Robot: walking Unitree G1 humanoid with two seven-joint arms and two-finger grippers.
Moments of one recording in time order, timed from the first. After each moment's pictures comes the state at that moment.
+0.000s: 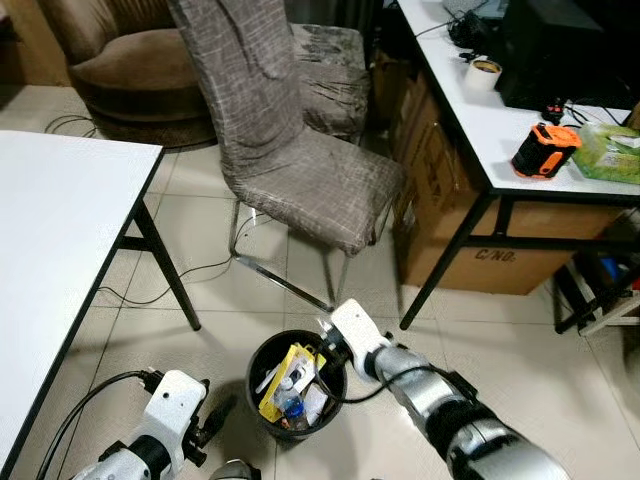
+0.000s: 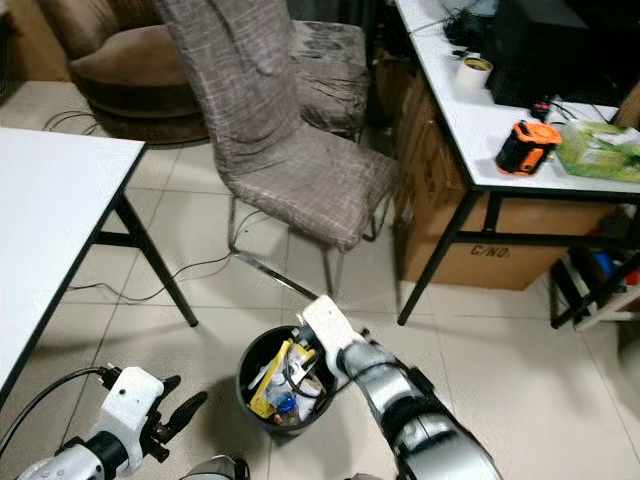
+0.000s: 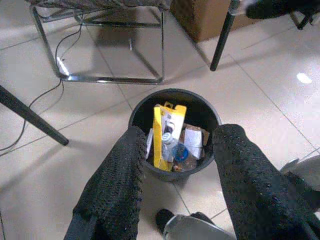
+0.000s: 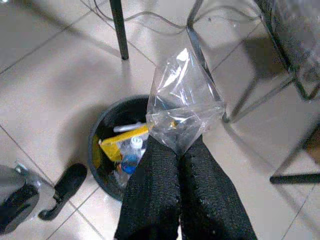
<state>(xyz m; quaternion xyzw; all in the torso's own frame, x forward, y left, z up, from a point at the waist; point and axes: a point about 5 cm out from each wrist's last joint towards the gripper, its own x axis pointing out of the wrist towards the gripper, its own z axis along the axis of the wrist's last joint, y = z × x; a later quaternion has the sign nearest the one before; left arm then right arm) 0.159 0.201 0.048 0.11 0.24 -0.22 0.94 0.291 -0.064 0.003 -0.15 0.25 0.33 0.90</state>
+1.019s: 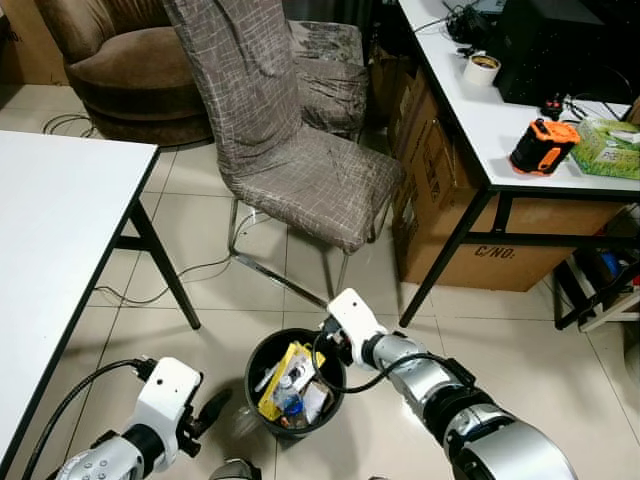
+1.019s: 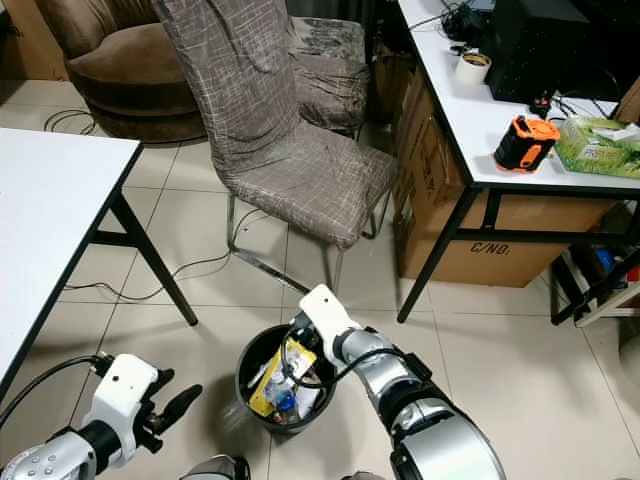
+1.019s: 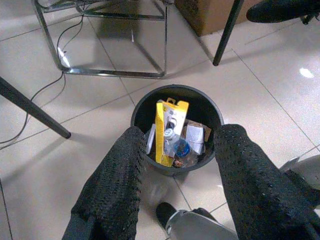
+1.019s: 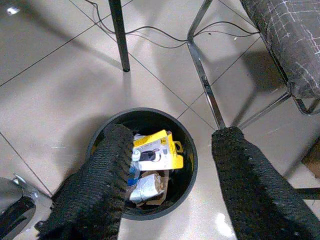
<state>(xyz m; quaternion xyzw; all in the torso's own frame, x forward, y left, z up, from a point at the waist) 0.166 0.206 0.058 0.11 0.26 -0.21 0.94 0.300 -0.064 0.011 -0.15 0.24 0.34 0.90</state>
